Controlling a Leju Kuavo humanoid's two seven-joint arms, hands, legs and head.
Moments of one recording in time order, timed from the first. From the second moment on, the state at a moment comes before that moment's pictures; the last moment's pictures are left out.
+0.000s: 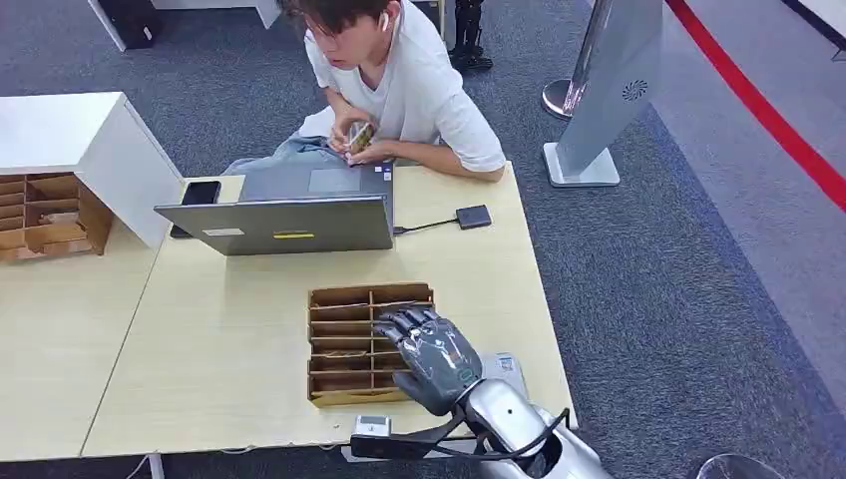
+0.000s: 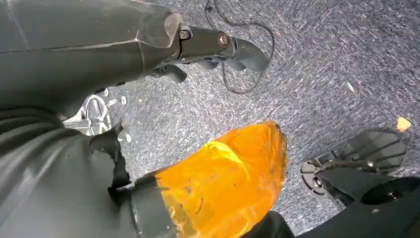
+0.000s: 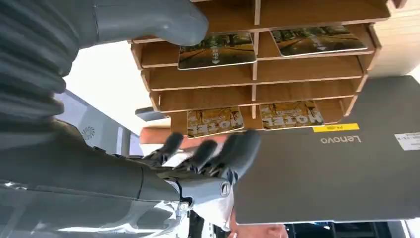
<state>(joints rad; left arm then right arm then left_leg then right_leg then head) -0.10 -0.07 0.20 -0.23 -0.88 0.12 -0.01 -0.30 -0.10 0.89 -1.35 1.06 -0.18 0.00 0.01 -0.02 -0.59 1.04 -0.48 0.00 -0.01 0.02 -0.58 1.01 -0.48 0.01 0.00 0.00</state>
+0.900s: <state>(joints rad) -0.10 -0.07 0.20 -0.23 -0.89 0.12 -0.01 -0.32 -0.09 0.89 -1.33 1.04 -0.15 0.01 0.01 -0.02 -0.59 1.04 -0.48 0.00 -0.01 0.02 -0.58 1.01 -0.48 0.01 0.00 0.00</state>
